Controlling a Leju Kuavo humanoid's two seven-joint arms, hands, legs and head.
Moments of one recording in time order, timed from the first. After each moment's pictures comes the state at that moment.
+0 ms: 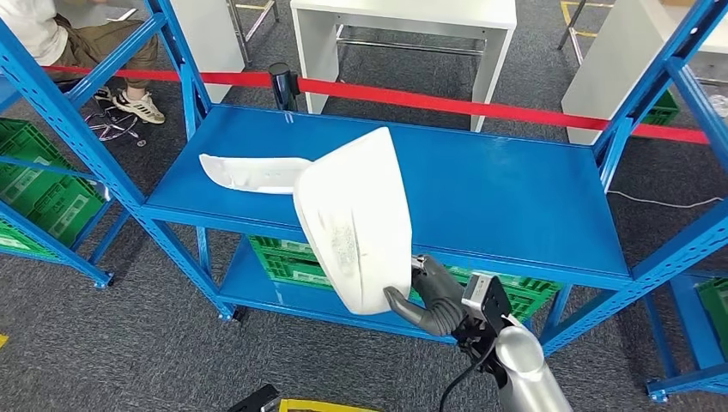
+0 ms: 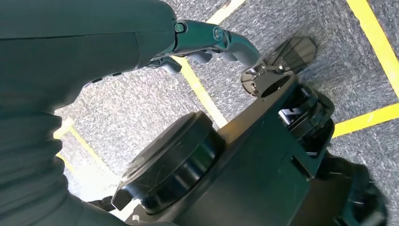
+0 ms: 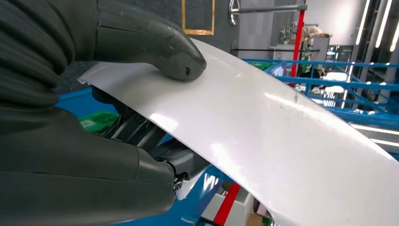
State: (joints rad) left arm -0.16 -0.12 0.52 -0.23 -0.99 -0.52 -0.14; right arm -0.19 0.02 0.48 -1.40 0.01 0.58 -0.48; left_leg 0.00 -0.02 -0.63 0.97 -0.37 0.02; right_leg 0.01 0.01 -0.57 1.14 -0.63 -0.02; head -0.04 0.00
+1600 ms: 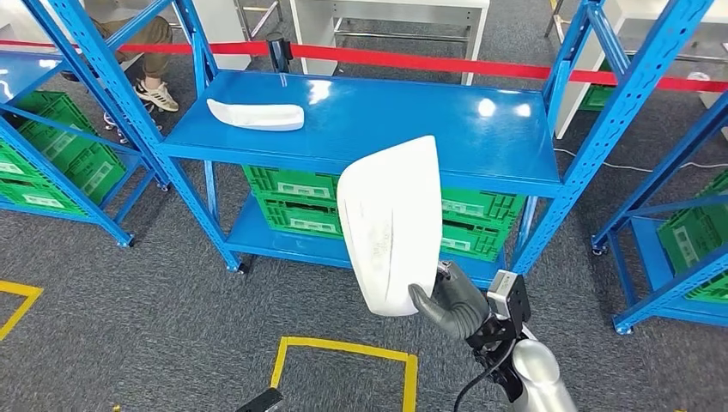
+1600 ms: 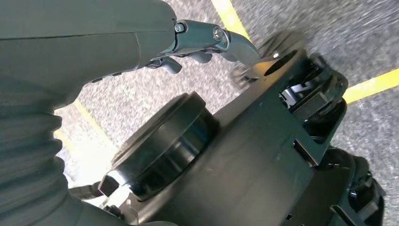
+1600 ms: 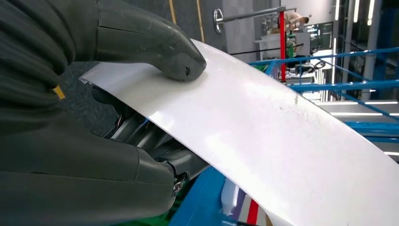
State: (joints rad) left arm -0.15 -0.12 0.52 -0.24 -0.96 -0.52 -0.11; right arm -0.13 0.01 0.39 -1.38 -0.09 0.58 -0.43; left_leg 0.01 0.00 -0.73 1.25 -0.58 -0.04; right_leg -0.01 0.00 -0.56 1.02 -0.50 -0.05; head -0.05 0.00
